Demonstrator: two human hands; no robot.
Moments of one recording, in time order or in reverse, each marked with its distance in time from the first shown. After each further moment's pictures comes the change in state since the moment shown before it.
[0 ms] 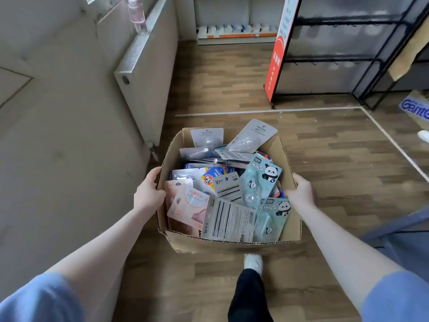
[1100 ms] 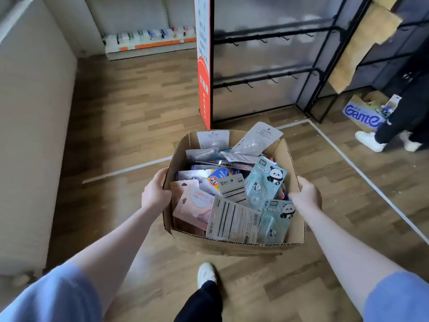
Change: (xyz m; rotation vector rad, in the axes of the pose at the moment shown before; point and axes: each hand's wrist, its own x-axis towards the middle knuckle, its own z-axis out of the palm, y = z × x) left_hand 0.533 0.419 0.381 0.075 -0.229 0.169; right_hand 0.634 -0.079 -0.129 -0.071 0.246 0.290
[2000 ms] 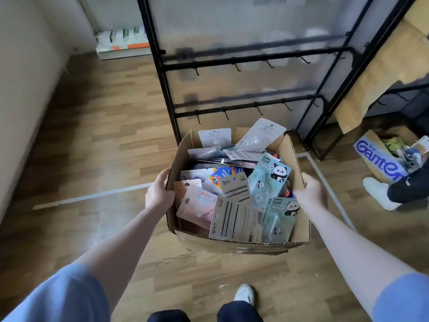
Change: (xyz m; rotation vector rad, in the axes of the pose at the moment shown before) left_hand 0.268 0.335 0.258 -0.002 0.049 -0.179; right_hand 0.516 -0.076 -0.119 -0.053 -0.098 -0.076
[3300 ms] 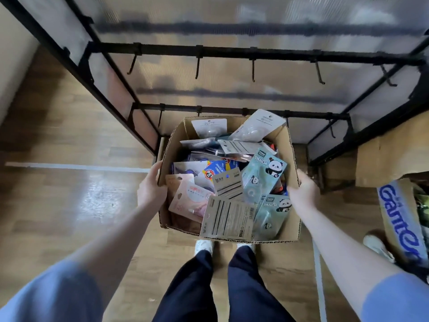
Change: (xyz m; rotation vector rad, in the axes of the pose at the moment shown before) left_hand 0.202 0.239 0.245 -0.059 0.102 -0.315; right_hand 0.470 -0.031 -0.024 -0.073 -0.271 -0.075
